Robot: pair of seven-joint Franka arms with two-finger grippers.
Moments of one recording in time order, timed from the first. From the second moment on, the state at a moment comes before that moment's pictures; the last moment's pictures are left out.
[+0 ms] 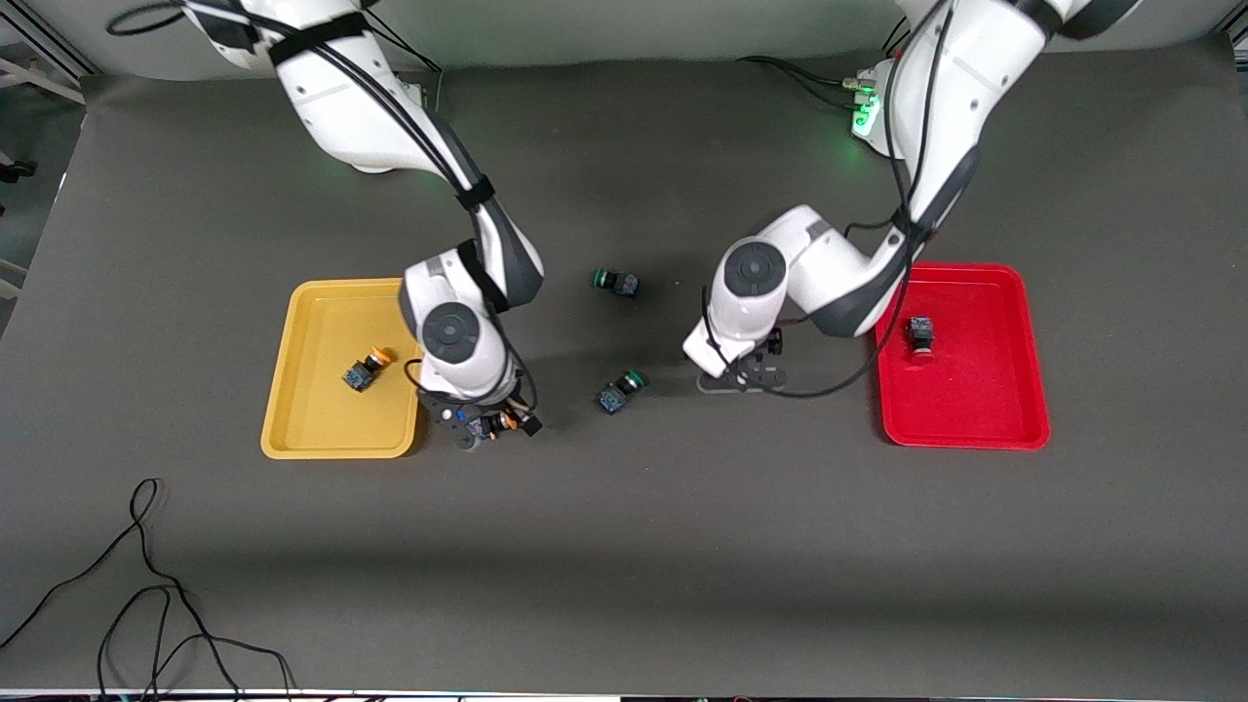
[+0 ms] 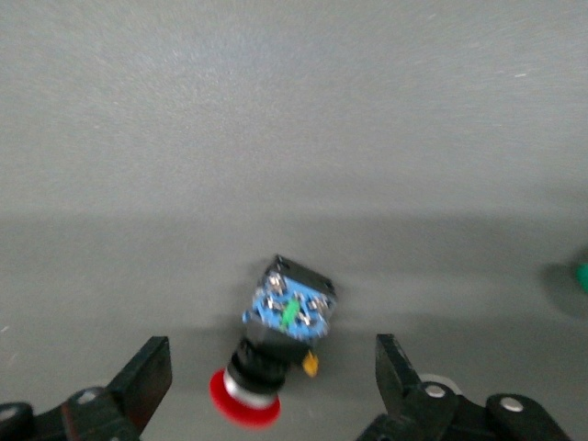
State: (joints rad) left arm -0.18 0.62 -0.48 -1.89 0.36 2.36 -0.89; right arm 0.72 0.68 -0.23 -1.78 0.16 2.40 1.26
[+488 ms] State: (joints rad) left arm -0.18 0.64 -0.48 -1.88 0.36 2.36 -0.90; right arm 0.72 0.68 -0.27 -1.75 0.16 2.43 1.26
